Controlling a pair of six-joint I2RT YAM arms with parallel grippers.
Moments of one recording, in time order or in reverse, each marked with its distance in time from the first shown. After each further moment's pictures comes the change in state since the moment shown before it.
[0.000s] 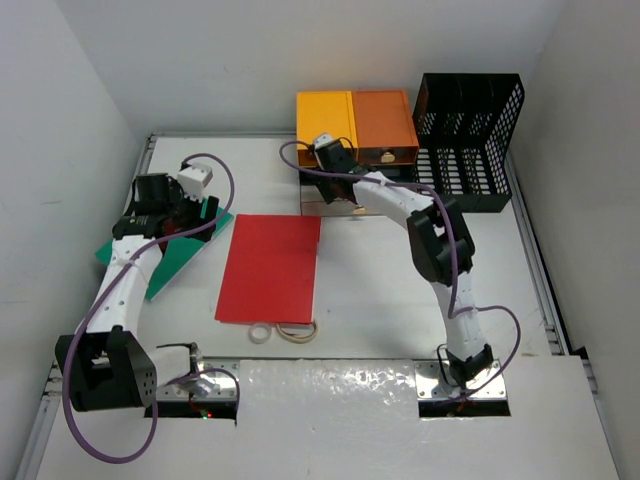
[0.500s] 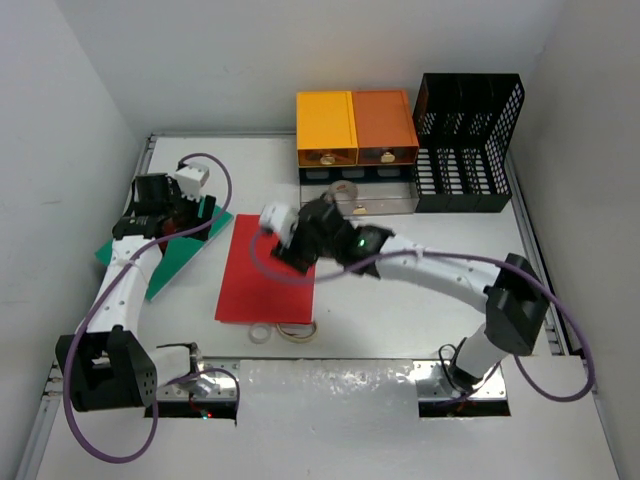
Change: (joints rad) left arm 0.003 0.000 -0.002 0.009 -0.050 -0.007; right arm 0.316 -0.611 -0.489 0.087 -0.346 -0.165
